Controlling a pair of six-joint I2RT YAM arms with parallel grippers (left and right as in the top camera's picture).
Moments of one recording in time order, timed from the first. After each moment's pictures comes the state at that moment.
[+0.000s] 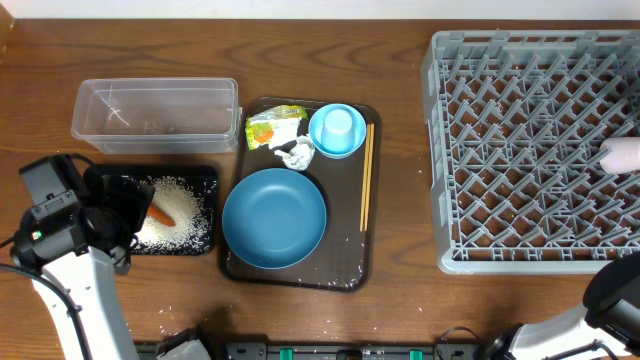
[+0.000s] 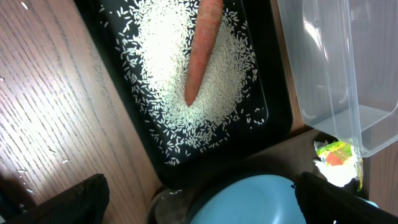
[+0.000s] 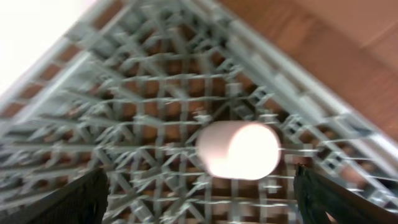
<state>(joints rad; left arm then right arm) 0.50 1.13 1.05 -1.12 0.11 -0.78 -0.62 1.80 1.75 -0.85 -0.08 0.23</state>
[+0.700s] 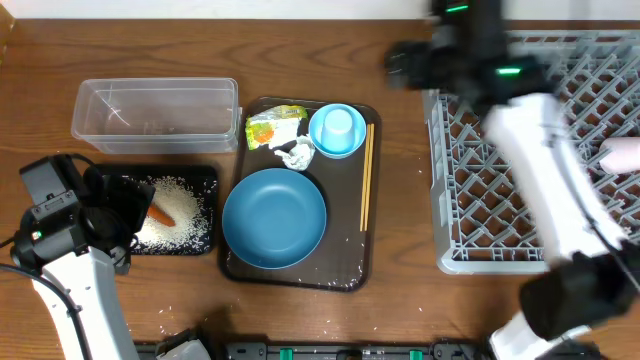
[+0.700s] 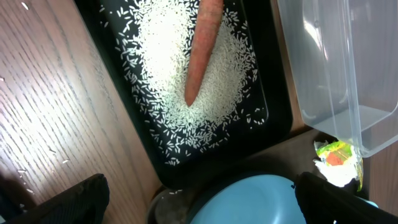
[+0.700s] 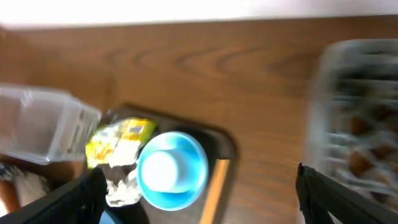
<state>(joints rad) 0.50 1.13 1.05 -1.12 0.11 -0.78 0.33 1.82 1.75 -0.73 -0.15 0.28</state>
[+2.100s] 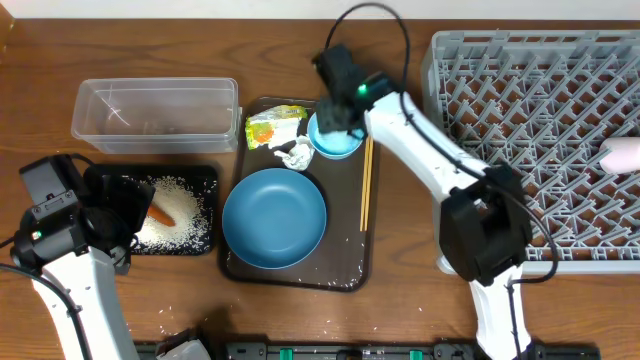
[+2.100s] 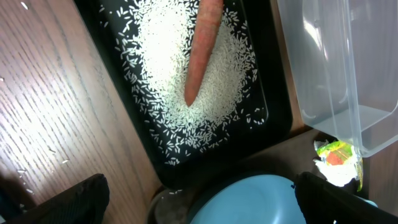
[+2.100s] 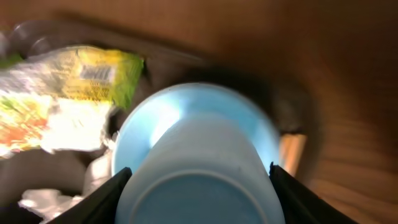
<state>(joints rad) 0.50 1.13 1.05 -1.12 0.11 -0.78 0.55 2.19 1.95 -0.85 0.09 0.39</state>
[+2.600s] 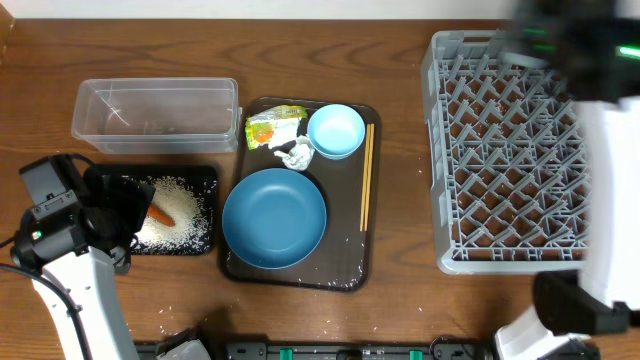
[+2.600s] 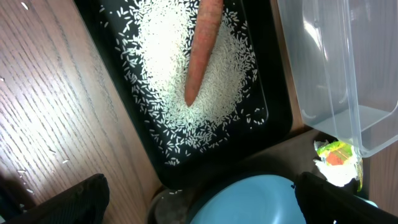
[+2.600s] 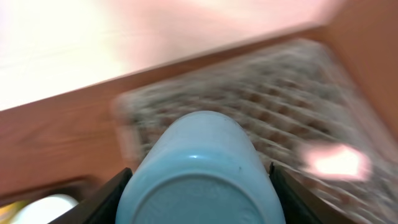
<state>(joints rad) 0.50 1.13 1.05 -1.12 0.11 -0.78 0.05 1.78 2.35 -1.36 0.34 0.31</state>
